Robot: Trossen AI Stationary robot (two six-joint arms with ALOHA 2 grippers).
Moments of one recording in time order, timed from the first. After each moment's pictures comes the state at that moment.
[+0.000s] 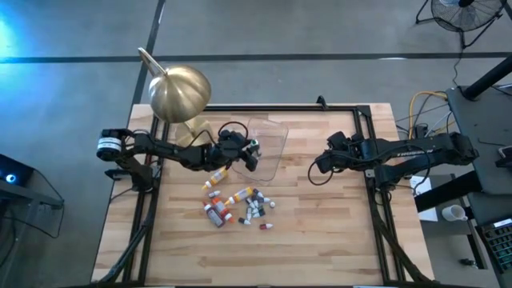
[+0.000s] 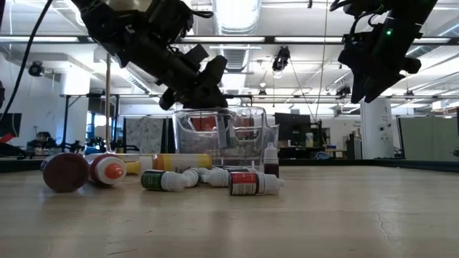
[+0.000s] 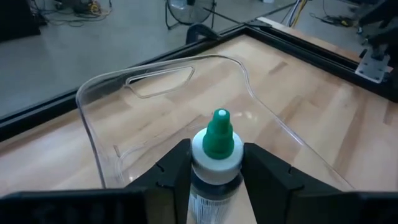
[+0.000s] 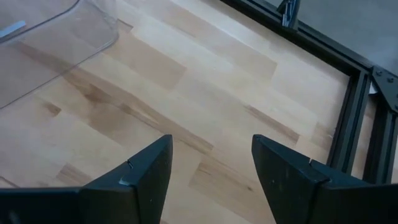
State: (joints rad) left arm 0.11 1.57 0.78 0.39 -0.51 -0.39; right arm 0.02 1.10 0.83 -1.03 0.65 0.96
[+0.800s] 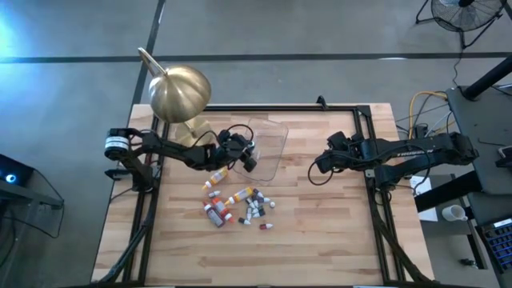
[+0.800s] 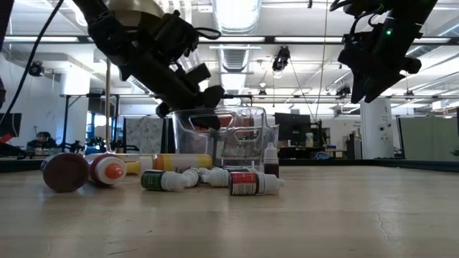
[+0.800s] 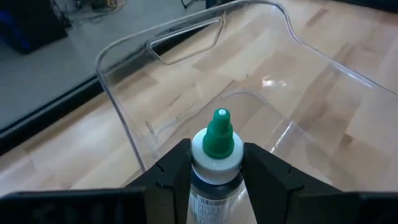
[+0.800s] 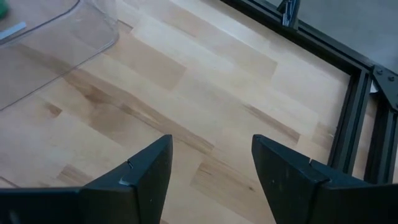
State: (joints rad) left arm 0.13 1.65 0.78 0.34 -0.54 -0.28; right arm 0.02 1.10 0.83 -1.03 0.65 0.97
